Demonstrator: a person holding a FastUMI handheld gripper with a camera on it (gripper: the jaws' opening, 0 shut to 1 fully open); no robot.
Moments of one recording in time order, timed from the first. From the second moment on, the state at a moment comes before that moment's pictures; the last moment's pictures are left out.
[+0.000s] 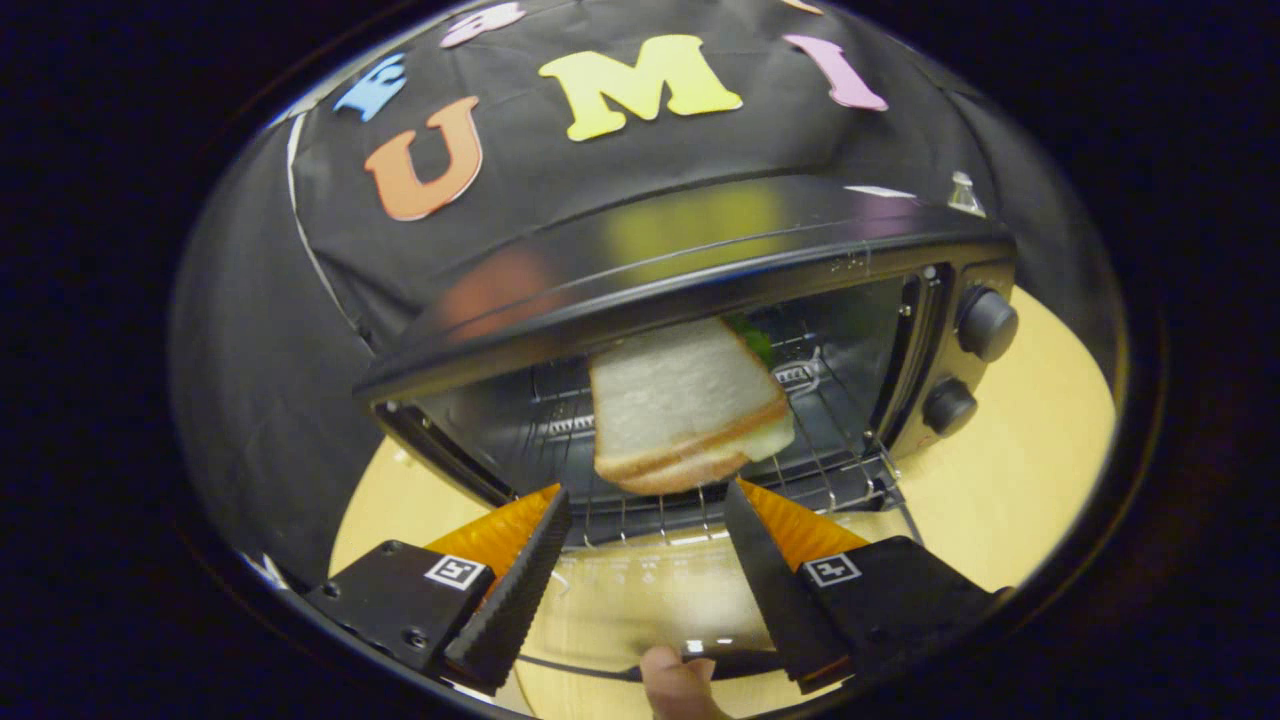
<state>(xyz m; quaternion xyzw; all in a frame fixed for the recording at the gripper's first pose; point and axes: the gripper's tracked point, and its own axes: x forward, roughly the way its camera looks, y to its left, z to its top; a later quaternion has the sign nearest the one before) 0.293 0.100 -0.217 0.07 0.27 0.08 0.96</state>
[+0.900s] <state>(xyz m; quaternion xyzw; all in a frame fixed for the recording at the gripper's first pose) 0.169 0.050 -0.293 -0.10 0.25 0.00 0.96</state>
